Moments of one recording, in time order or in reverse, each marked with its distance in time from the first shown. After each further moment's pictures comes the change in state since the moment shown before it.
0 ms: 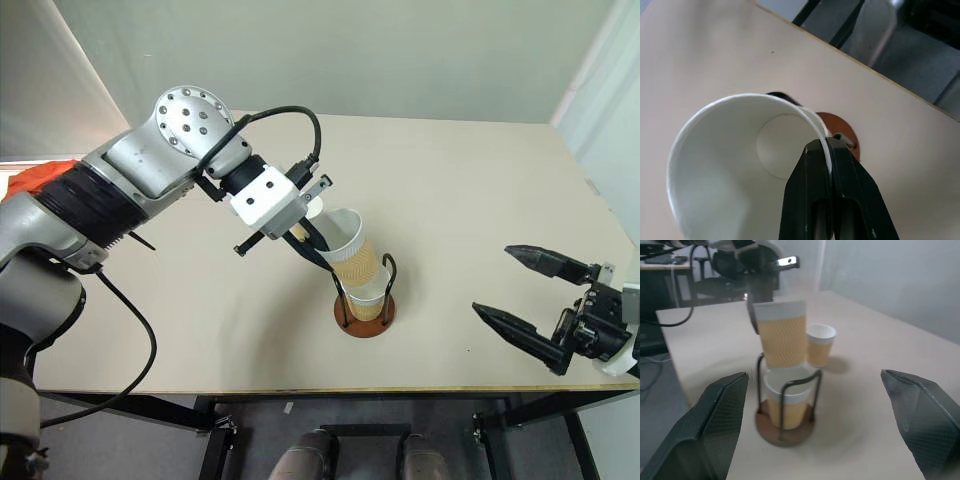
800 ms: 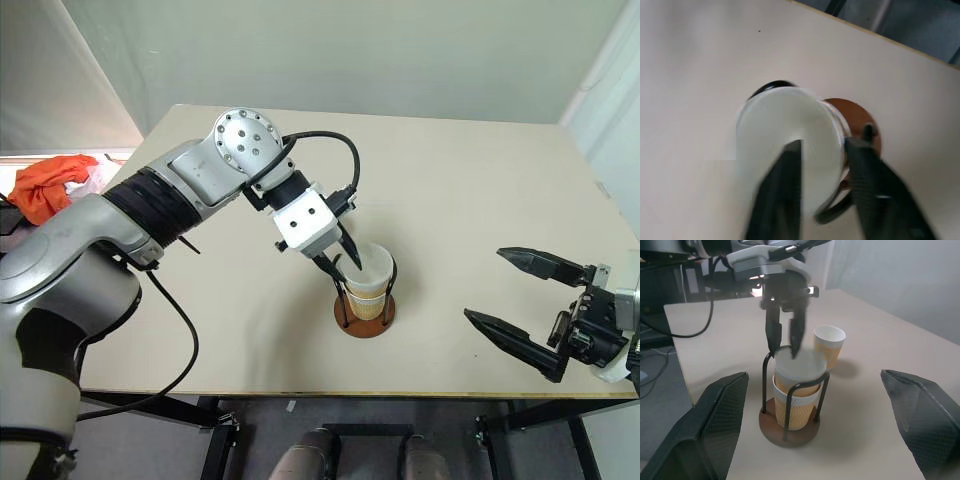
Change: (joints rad) left arm 0.007 -0.189 0.089 0.217 0.189 -0.119 -0.001; right arm 0.025 -0.078 0.033 0.009 0.045 -0.070 -0.045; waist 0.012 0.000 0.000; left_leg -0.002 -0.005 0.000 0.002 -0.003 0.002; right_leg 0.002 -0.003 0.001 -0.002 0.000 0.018
